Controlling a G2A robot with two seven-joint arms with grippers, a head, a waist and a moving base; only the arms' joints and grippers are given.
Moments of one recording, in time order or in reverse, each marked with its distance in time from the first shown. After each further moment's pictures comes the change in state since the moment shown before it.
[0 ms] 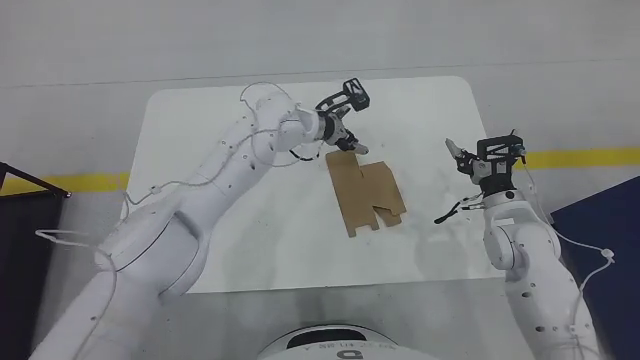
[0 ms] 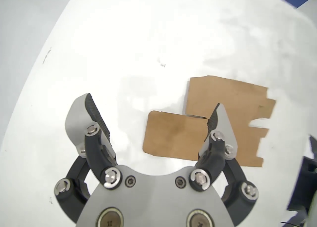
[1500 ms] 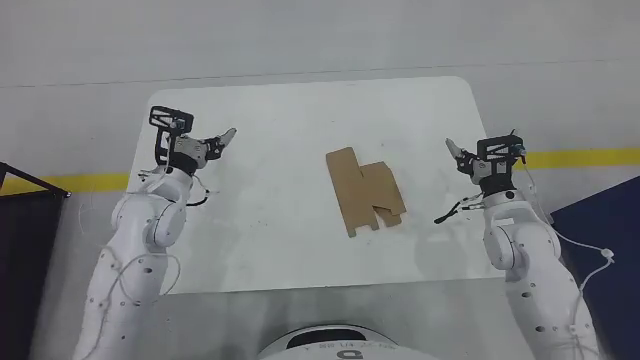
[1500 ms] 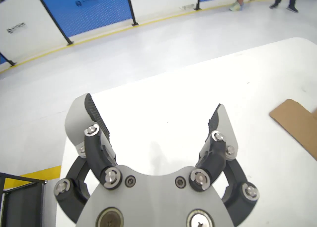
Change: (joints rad) left arm 0.934 0.362 -0.966 -1.012 0.355 0.404 0.083; right arm 0.000 0.000 0.000 0.000 0.000 0.000 0.000
